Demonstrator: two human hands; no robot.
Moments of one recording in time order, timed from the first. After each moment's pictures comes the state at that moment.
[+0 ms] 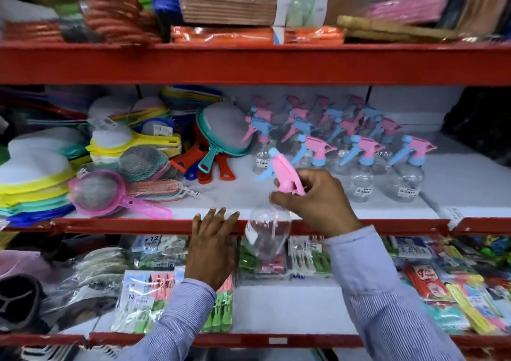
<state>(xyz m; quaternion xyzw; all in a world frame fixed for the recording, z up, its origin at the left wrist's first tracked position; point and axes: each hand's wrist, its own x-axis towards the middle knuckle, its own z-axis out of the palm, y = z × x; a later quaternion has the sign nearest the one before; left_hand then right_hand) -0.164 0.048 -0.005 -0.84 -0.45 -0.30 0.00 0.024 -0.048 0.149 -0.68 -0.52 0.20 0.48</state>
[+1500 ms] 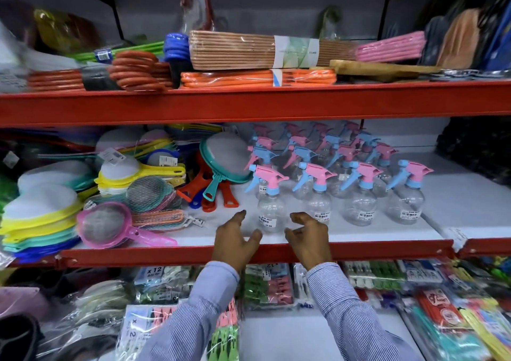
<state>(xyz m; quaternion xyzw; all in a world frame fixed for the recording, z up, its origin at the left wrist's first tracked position) -0.119 0.077 0.054 -0.75 -0.48 -0.35 -0.29 0.048 0.020 0.046 -0.73 -0.48 0.09 0.47</state>
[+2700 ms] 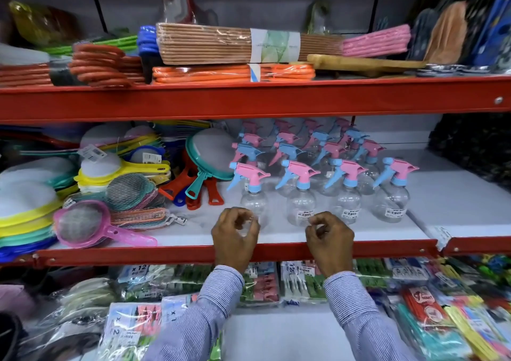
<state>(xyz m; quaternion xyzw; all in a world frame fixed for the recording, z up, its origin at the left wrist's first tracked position) -0.069 0.062 0.045 -0.68 -0.41 -0.57 -0.20 0.107 -0.016 0.039 -0.72 -0.43 0.00 0.54</state>
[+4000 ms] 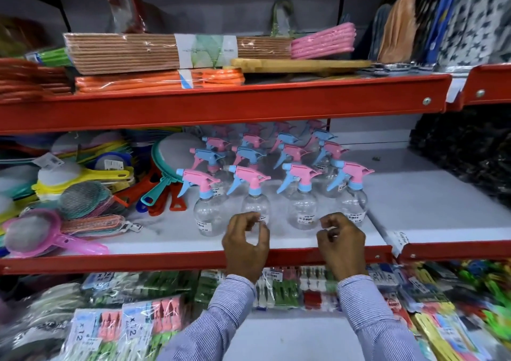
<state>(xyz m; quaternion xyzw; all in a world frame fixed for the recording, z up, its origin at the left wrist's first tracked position) 0.058 0.011 0.042 -0.67 -0.38 -0.62 -0.16 0.234 -0.058 0.041 -0.73 -0.43 0.02 0.53</state>
